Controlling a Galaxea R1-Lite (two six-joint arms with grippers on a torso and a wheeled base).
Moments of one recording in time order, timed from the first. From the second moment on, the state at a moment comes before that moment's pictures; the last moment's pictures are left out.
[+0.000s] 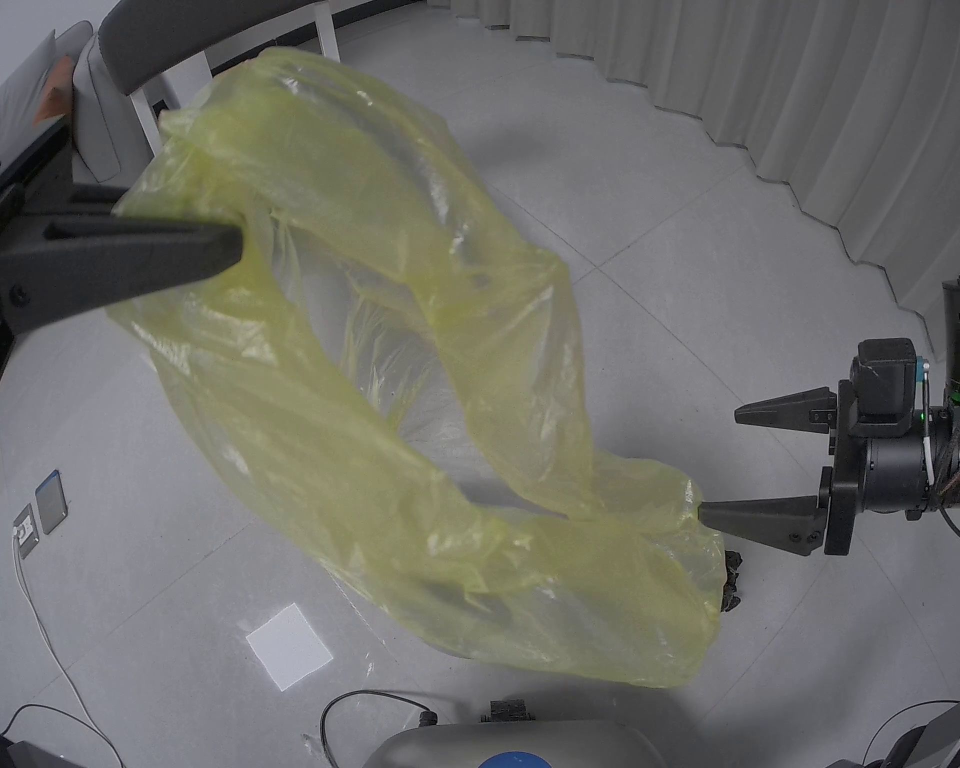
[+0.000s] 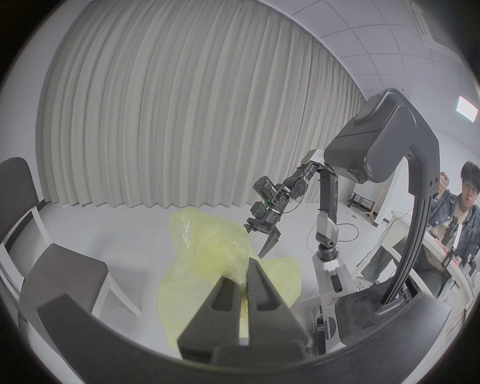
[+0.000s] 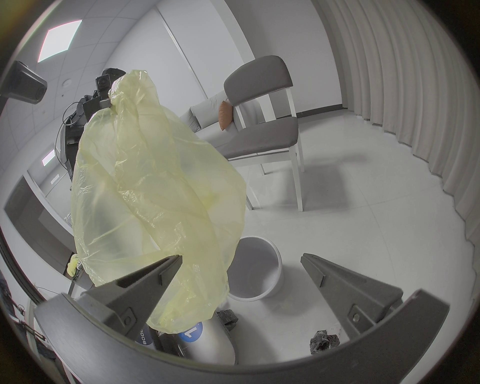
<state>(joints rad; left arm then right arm) -0.61 1.23 -1.51 0.57 -0.64 0.53 0.52 1.32 -0.85 -0.06 0.35 -0.19</state>
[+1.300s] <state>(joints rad) -0.53 1.23 -1.51 0.51 -0.65 0.52 0.56 1.15 -0.73 -0.05 0.36 -0.25</state>
